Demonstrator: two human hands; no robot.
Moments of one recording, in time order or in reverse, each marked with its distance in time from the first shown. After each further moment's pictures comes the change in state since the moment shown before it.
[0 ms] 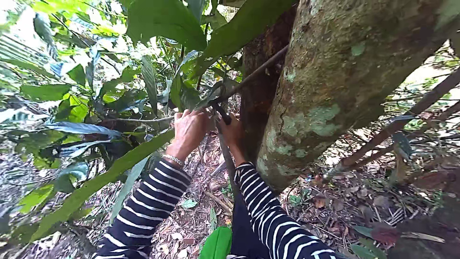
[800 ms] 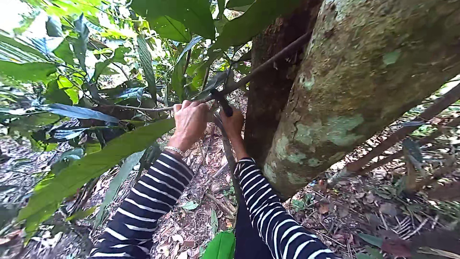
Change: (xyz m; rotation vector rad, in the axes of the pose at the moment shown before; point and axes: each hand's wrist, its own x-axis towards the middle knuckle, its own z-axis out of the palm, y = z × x) left_hand 0.024 -0.015 -0.014 -0.001 0.059 -0.009; right_hand 0.011 -0.036 -0.006 0.090 -0.014 -0.091
